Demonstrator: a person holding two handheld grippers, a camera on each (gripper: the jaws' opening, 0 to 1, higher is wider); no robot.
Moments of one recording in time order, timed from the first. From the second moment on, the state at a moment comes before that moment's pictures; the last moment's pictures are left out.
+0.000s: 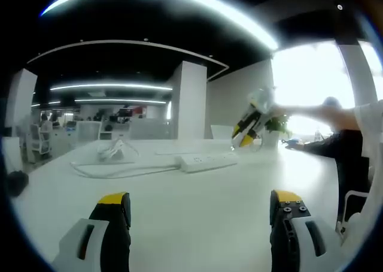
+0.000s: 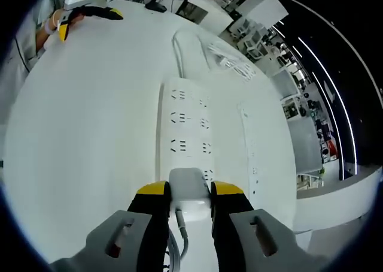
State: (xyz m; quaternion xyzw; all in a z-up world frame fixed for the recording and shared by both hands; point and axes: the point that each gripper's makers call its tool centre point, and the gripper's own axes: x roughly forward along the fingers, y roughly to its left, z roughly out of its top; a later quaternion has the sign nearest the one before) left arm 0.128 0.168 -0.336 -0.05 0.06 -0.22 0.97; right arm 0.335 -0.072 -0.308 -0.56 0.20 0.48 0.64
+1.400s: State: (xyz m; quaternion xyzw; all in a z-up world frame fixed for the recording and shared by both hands) left arm 0.125 0.168 -0.336 -0.05 0.06 -0.22 0.97; right arm 0.334 -0.072 -0.315 -0.59 0.29 0.46 0.60
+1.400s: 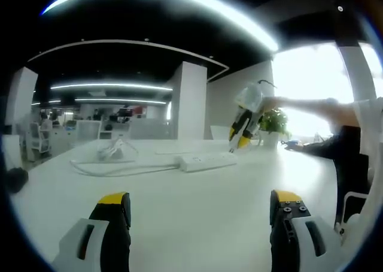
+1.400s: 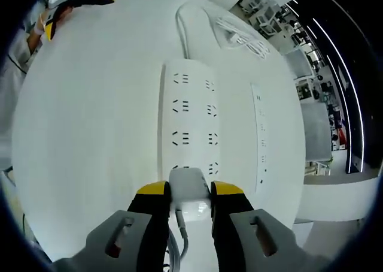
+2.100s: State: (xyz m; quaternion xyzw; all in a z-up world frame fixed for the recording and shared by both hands) left arm 0.123 0.171 -0.336 -0.06 0.06 -0.22 0.97; right arm 0.336 -0.073 -0.323 -0.61 0.31 0.44 0.58
